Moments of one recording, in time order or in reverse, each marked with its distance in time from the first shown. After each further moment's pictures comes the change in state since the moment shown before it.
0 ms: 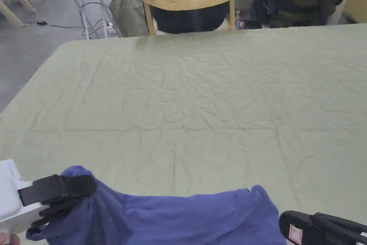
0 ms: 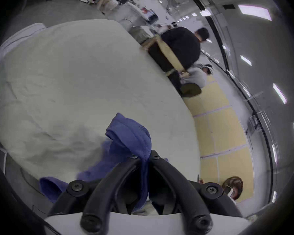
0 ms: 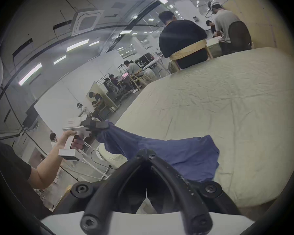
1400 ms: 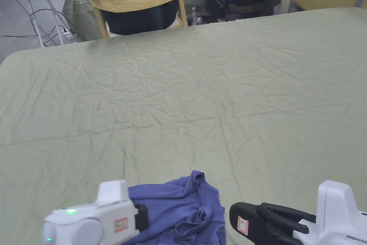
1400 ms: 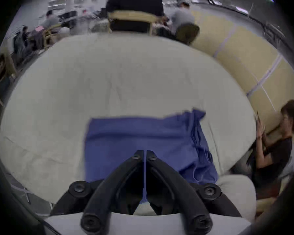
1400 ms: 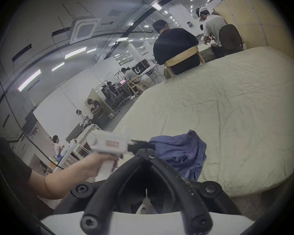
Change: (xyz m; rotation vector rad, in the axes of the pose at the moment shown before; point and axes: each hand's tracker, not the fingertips) left arm 0.047 -0.152 -0.184 -0.245 0.363 -0.588; right arm 0.023 -0.022 0.053 0.057 -0.018 -0.034
